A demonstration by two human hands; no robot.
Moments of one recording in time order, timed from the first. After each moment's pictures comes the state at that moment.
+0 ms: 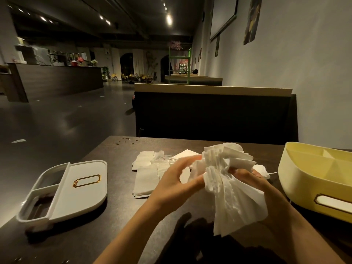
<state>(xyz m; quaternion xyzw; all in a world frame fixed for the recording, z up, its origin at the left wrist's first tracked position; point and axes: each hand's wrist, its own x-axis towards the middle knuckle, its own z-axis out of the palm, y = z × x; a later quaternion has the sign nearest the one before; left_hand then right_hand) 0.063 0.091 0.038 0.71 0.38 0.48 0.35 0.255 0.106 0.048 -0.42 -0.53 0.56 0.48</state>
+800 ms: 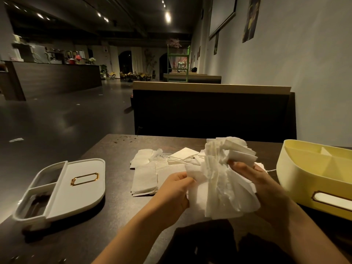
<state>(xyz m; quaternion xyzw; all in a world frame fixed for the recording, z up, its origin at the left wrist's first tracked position) 0.078 0.084 0.031 0.48 0.41 0.46 0.62 0.254 0.080 0.057 -0.31 -0.49 0.65 0.50</state>
